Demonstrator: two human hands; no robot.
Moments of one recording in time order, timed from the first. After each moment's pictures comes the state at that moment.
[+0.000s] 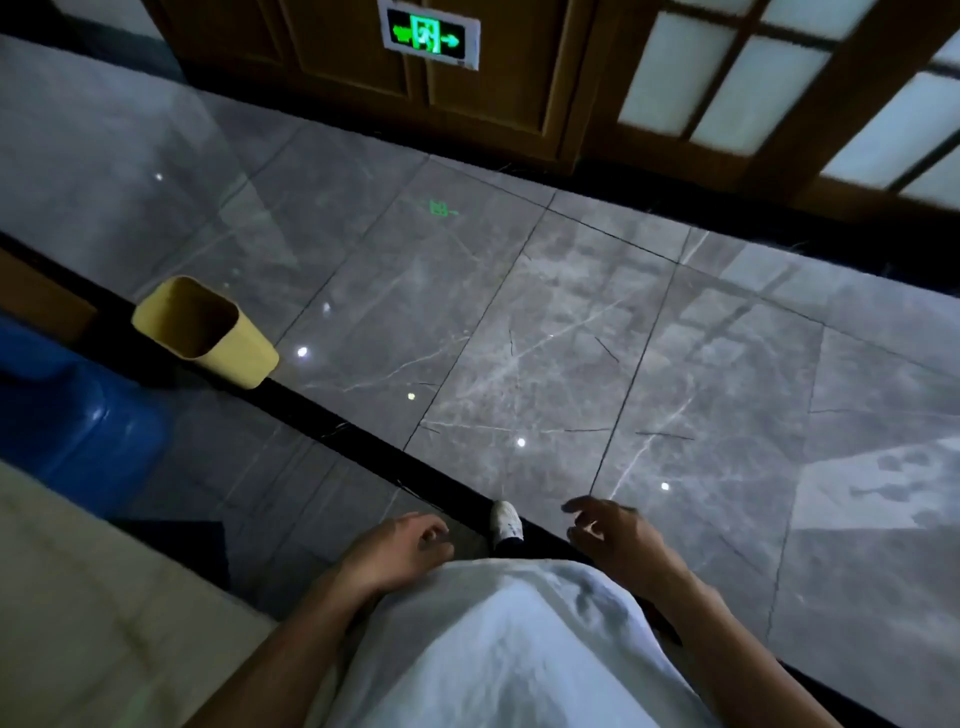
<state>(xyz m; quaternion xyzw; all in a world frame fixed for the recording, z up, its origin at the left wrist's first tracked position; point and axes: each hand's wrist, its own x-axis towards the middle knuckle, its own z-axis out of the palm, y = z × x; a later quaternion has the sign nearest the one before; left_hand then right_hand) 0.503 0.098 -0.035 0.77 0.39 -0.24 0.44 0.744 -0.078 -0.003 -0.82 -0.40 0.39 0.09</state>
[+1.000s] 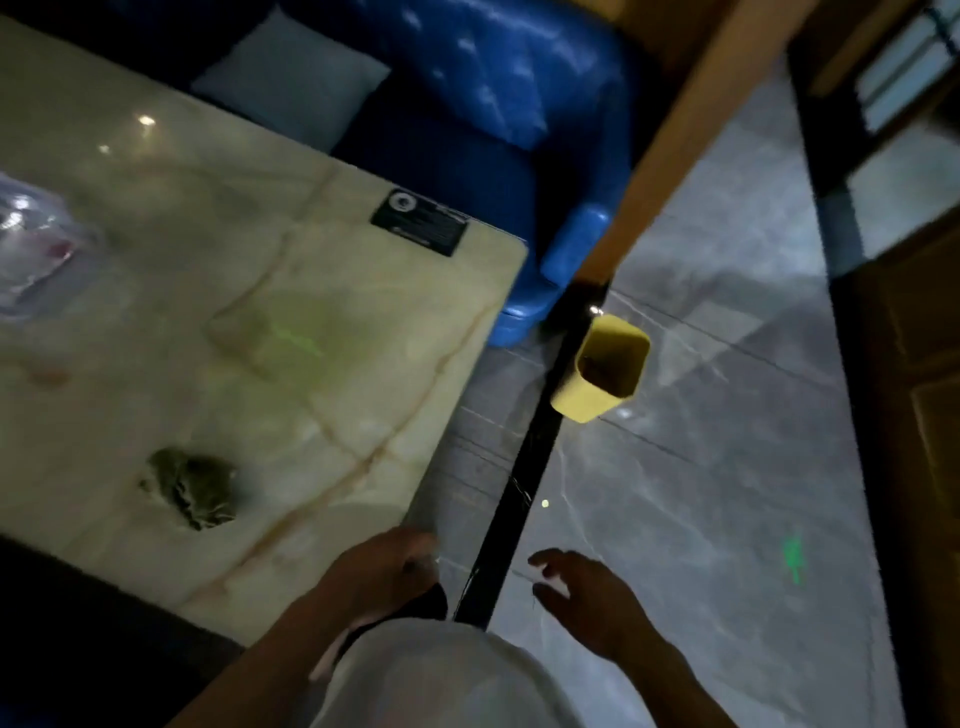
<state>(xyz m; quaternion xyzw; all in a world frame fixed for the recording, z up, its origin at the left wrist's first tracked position) 0.346 0.098 -0.054 0.39 0.79 0.15 0.45 0.549 0.294 0.013 -0.31 -0.86 0.31 -0.24</state>
